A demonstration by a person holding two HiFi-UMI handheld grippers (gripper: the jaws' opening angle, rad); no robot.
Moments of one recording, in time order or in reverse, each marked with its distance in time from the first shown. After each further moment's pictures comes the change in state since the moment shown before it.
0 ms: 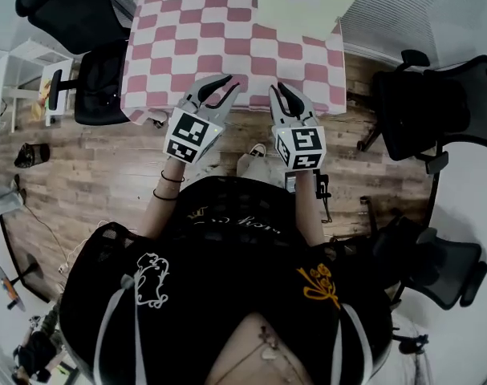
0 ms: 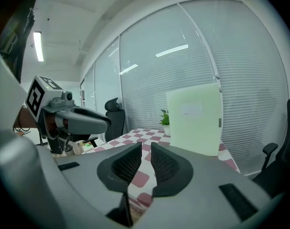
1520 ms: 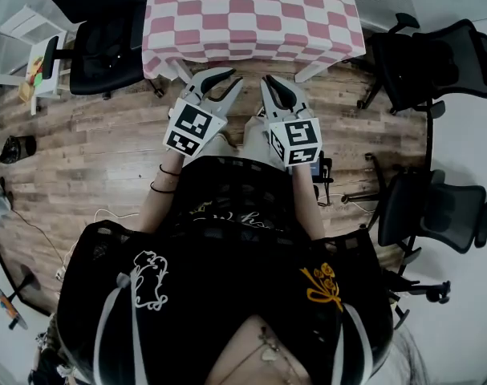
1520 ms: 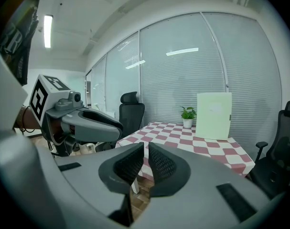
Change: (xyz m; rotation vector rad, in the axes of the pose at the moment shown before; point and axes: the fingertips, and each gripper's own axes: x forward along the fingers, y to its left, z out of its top) left arm -0.219 -0.048 -0.105 -0.004 -0.047 -0.133; right arm -0.078 0.255 -0.051 -0.080 0.046 -0.034
